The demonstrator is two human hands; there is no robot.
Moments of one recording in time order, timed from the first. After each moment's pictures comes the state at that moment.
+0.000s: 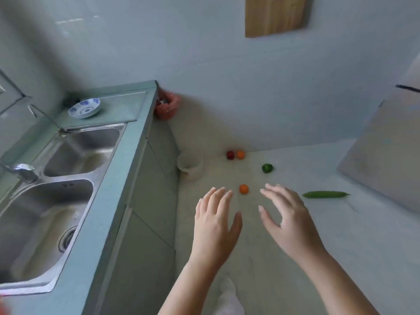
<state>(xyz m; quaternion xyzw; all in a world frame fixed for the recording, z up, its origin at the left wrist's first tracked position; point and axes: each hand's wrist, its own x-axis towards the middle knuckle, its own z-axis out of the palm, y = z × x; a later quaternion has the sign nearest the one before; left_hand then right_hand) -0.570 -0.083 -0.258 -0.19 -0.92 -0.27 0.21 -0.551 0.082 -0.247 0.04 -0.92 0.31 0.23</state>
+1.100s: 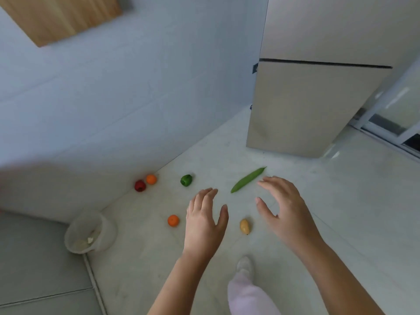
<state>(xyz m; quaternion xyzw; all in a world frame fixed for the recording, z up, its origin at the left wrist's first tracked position) -0.842 0.251 -0.330 -0.36 -0.86 -0.37 -0.04 -0.727 0.384 -0.300 -0.28 -0.89 0.27 0.23</state>
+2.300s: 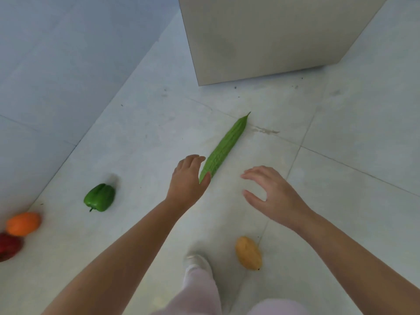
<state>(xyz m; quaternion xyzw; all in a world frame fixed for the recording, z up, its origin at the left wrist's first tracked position) -1.059 0.577 -0.944 -0.55 -0.80 -0.15 -0.21 -0.852 0.641 -0.916 -0.38 -0.84 0.37 0.08</state>
